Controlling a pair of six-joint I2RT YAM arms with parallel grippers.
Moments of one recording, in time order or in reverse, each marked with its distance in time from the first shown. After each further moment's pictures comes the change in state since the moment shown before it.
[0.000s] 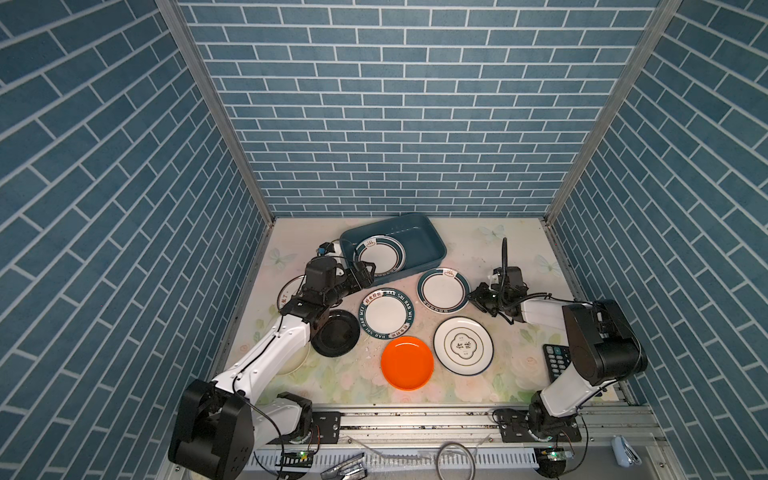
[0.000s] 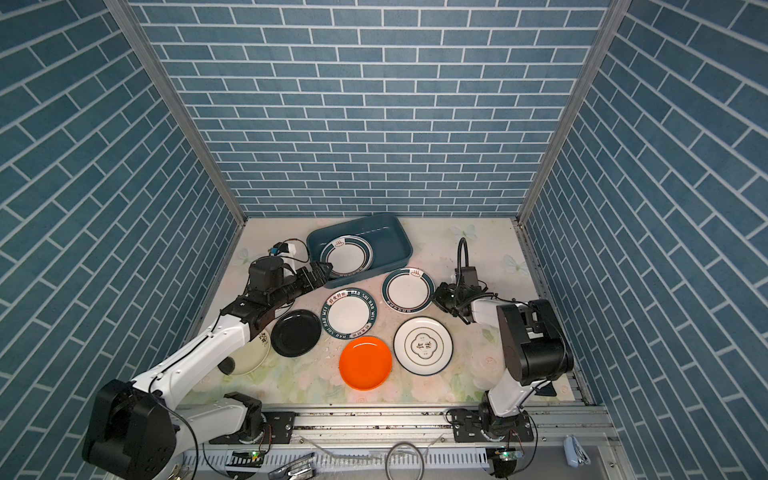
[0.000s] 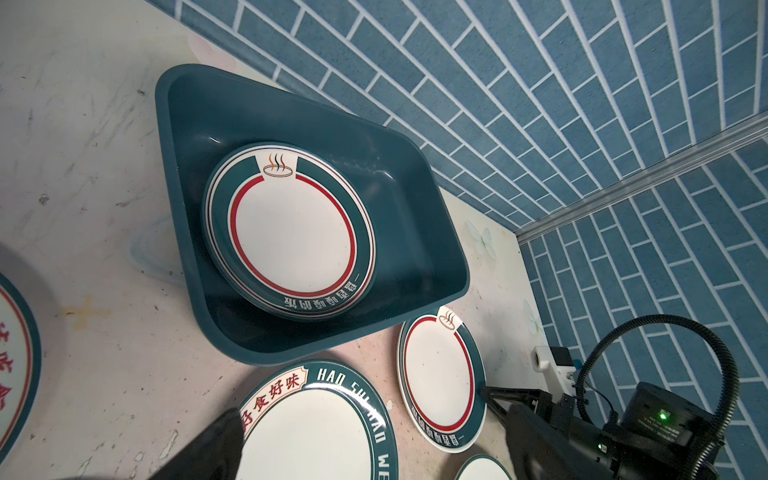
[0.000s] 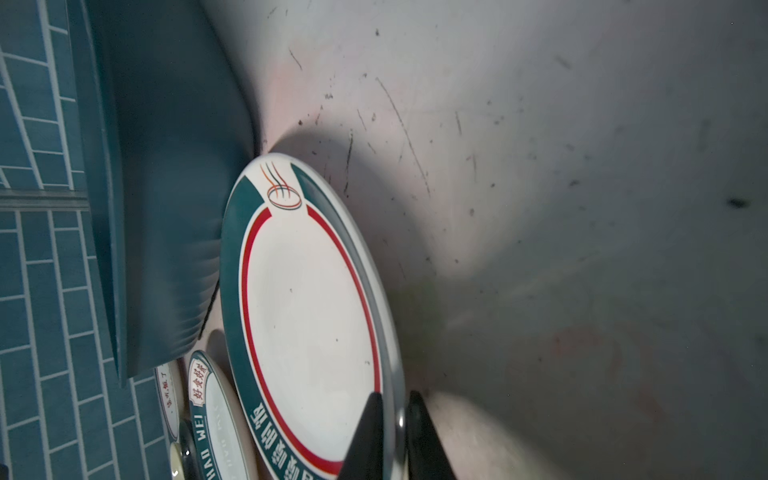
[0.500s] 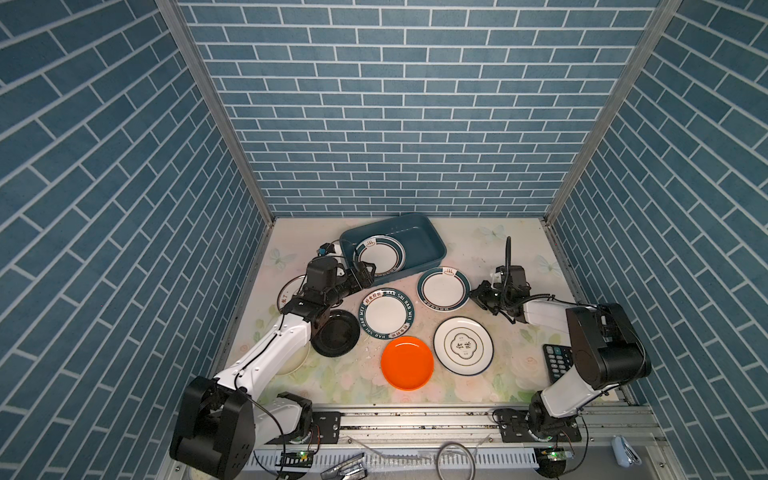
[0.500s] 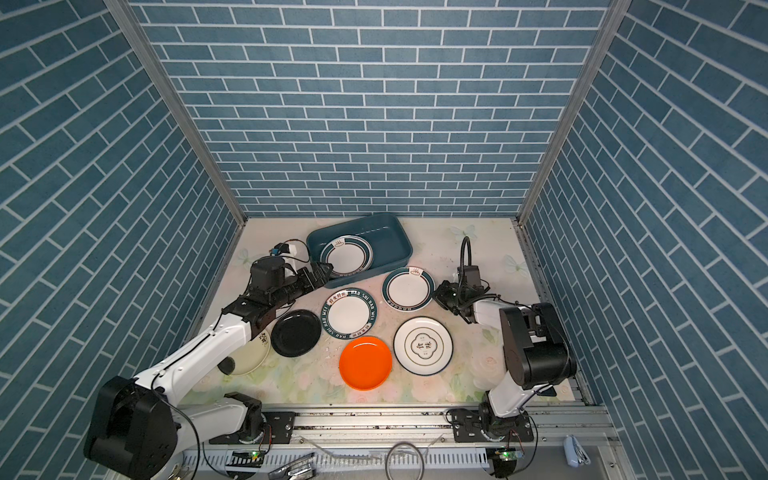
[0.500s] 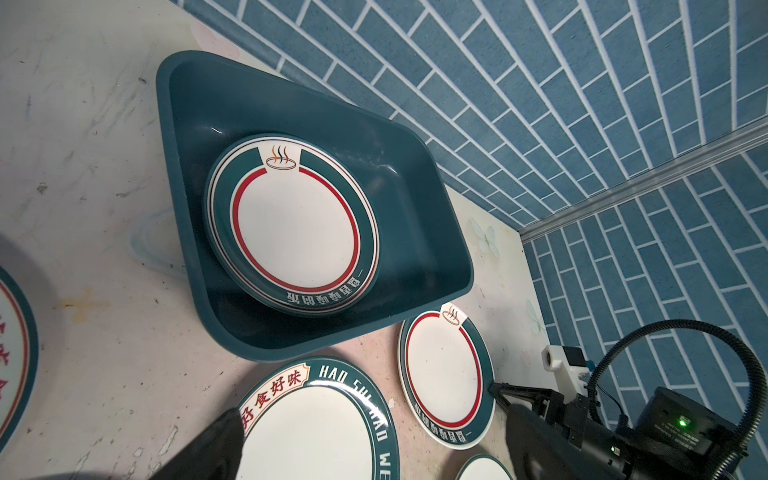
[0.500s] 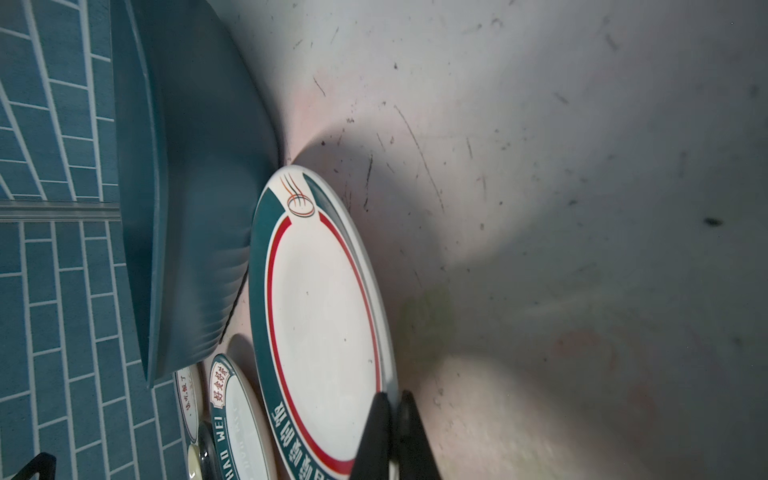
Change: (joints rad) left arm 0.000 0.013 0.000 -0.001 0.001 -0.010; right arm -0.015 -0.036 -0.008 0.015 -0.010 0.015
